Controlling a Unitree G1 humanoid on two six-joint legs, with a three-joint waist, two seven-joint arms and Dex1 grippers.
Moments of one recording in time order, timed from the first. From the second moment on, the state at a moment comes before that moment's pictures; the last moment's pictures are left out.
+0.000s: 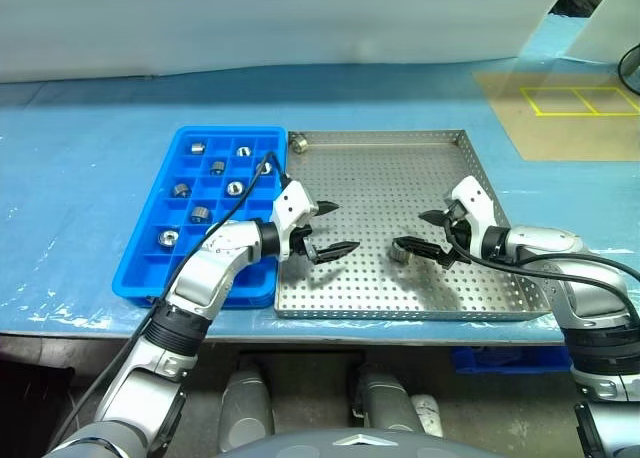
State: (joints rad) left arm -0.46 0.30 -0.25 -0.01 -0.26 0.33 -0.87; right arm -0.31 -0.70 -0.05 -0.22 0.36 0.85 0.84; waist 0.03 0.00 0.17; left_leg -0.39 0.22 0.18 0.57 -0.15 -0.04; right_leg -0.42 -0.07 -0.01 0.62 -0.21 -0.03
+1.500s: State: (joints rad) left arm -0.33 0.34 -0.23 -0.19 -0.26 0.41 -0.77; right arm -0.42 -0.69 0.10 0.00 0.32 0.72 0.94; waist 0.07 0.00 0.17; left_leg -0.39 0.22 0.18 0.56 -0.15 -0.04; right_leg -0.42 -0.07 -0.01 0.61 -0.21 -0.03
